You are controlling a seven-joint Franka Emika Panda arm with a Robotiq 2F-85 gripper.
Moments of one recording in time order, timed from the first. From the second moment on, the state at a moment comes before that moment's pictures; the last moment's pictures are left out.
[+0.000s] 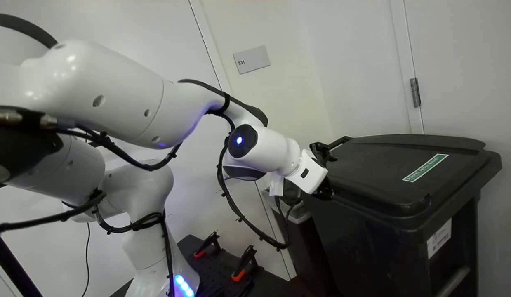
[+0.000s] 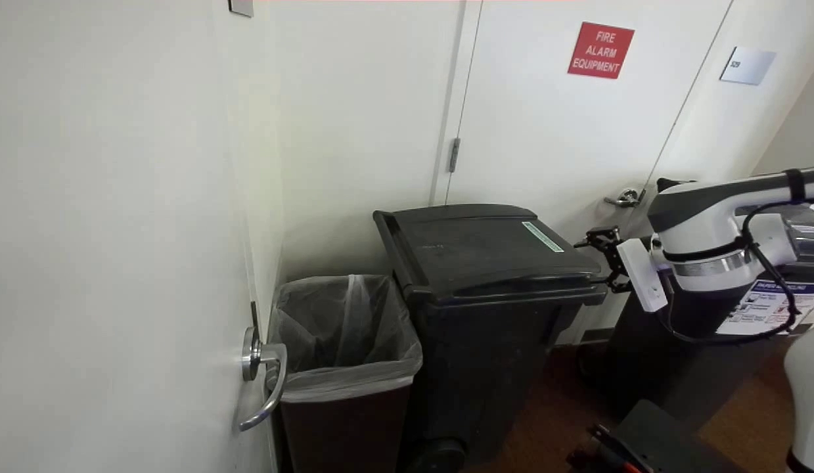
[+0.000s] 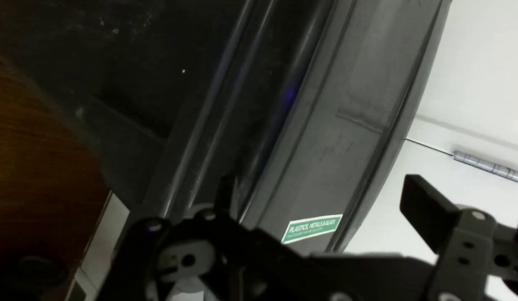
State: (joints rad) arm 0.79 -0.81 -1.64 -2.73 0.39 3.44 -0.09
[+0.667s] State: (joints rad) arm 0.80 -0.99 -1.76 -2.66 0.19 3.46 -0.03
